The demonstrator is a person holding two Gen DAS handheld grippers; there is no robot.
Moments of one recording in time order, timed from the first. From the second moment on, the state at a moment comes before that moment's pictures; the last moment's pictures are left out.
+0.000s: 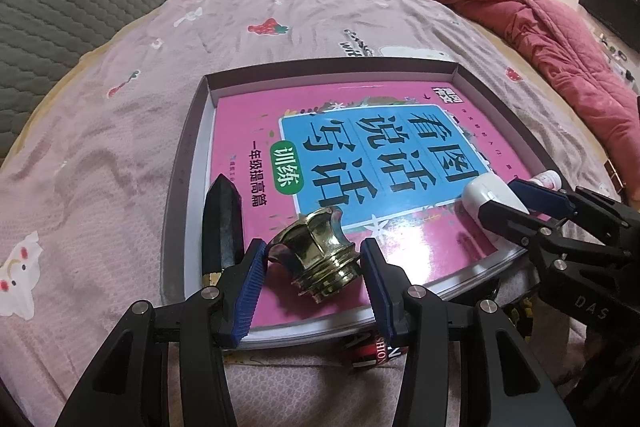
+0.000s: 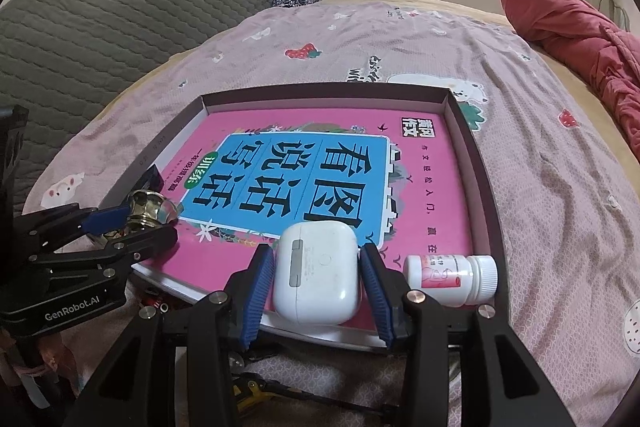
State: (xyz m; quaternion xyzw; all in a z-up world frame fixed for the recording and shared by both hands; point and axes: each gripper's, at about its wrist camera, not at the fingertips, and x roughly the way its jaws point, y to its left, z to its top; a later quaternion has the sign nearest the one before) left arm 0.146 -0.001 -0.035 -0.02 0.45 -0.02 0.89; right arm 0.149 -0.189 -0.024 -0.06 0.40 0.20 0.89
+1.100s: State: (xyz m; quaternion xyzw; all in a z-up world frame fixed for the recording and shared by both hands) left arm 0.134 0.004 -0.022 -0.02 0.47 0.00 0.88; right arm 0.143 -0.206 0.001 -0.05 0.35 0.20 0.91
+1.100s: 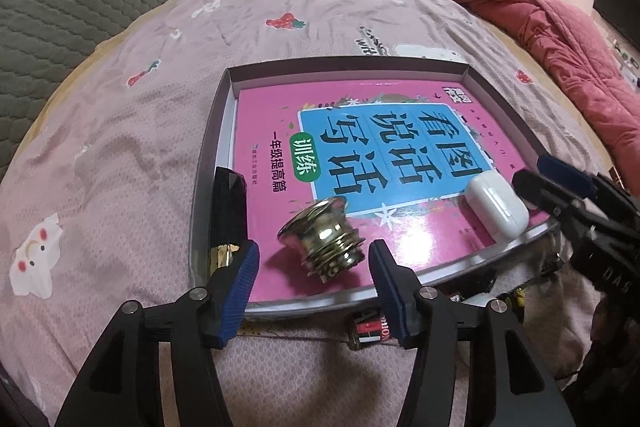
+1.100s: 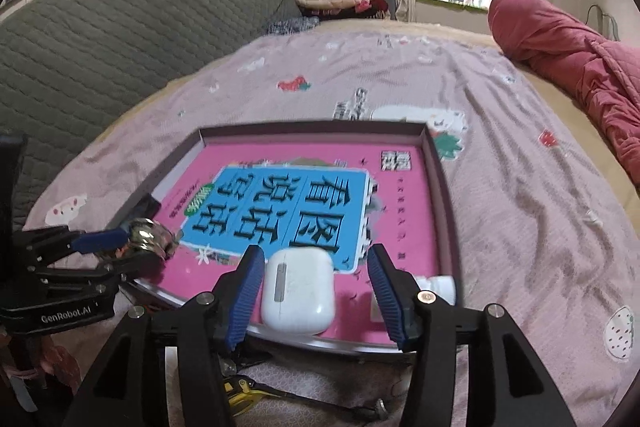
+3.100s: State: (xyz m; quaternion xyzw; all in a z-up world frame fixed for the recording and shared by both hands) left arm 0.037 -0.025 0.056 -0.02 0.44 -0.05 0.90; right arm 0.014 -0.214 0.022 -0.06 0.33 0.21 0.92
